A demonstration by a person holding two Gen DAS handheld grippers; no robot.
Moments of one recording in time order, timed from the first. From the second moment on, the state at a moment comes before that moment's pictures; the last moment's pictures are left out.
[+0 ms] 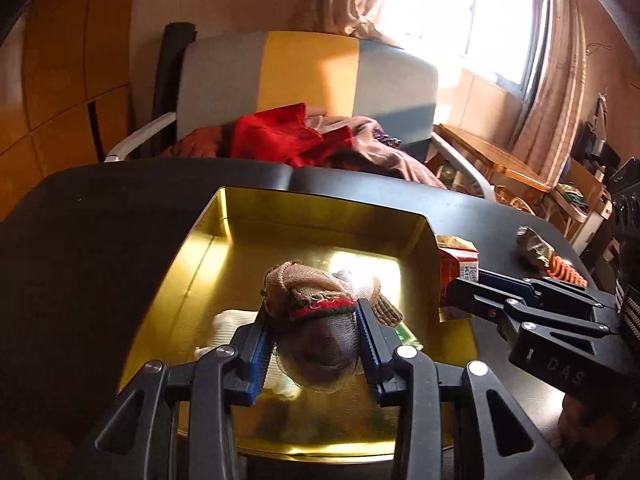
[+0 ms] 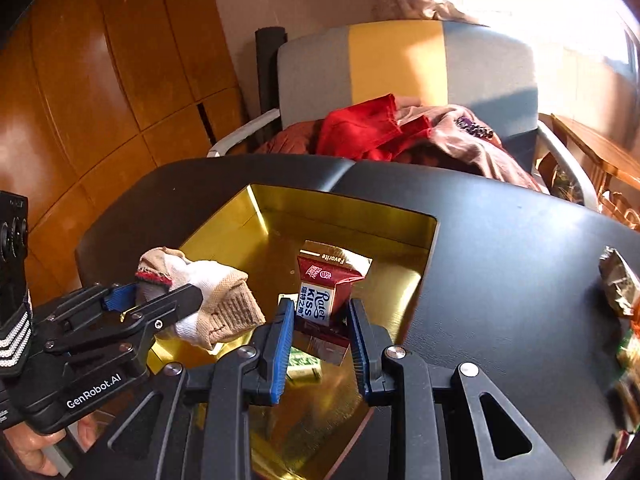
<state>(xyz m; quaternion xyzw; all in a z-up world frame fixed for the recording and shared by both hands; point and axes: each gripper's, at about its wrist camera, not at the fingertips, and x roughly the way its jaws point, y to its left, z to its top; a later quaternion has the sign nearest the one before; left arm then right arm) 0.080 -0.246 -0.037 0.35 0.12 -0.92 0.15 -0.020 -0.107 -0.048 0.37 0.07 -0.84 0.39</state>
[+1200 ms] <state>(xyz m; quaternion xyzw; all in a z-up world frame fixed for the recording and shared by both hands) 0.082 -0.275 -0.049 0.36 0.15 -0.90 0.20 -0.024 -0.130 -0.069 0.41 0.07 -0.82 0.39</state>
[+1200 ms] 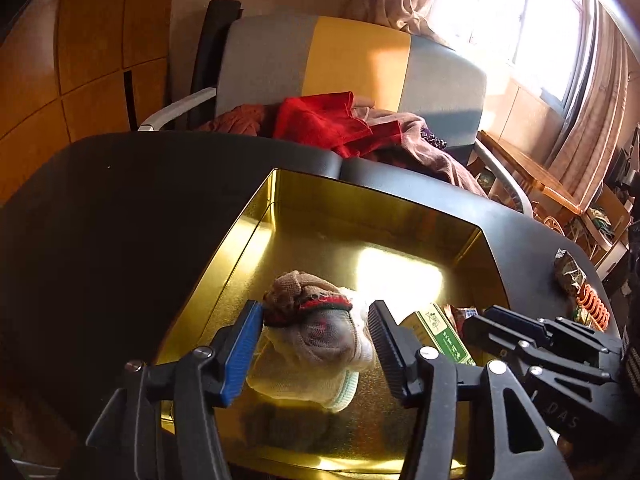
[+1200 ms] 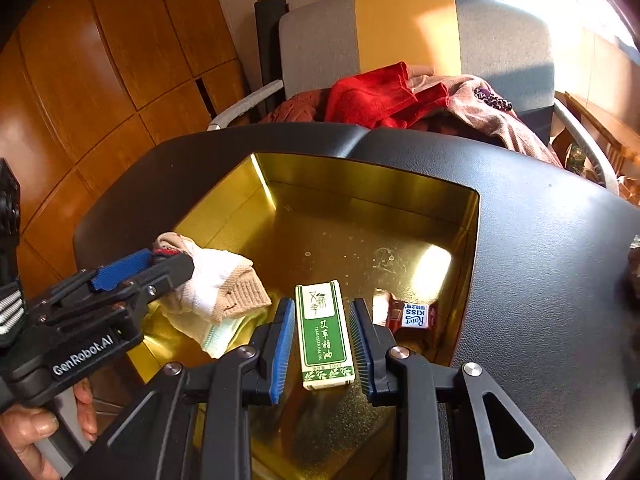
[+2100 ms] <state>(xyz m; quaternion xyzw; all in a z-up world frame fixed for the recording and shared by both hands) 0.042 -0.060 -0.058 0.43 0.04 -0.90 -0.08 -0.073 0.200 -0.076 0.42 -0.09 -0.90 0.09</state>
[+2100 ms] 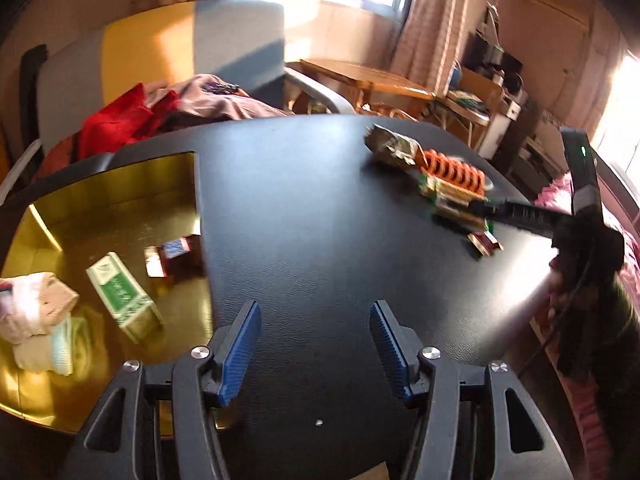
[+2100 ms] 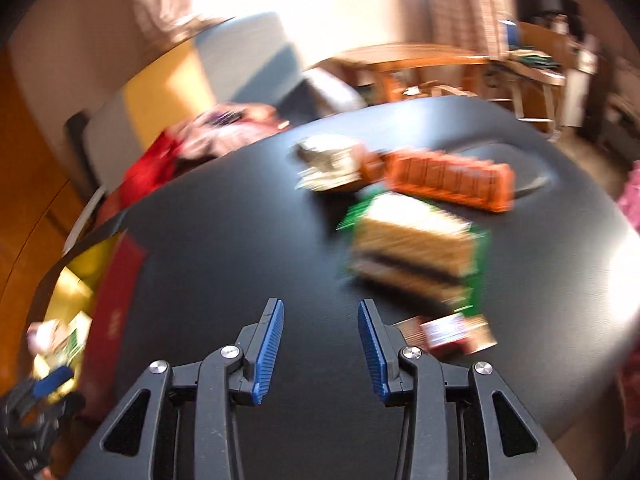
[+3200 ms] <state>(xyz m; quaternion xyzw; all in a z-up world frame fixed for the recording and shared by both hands) 0.042 -0.066 -0.082 0.46 0.07 -0.88 -0.09 -0.088 0.192 -0.095 0.43 -0.10 -0.88 0.15</state>
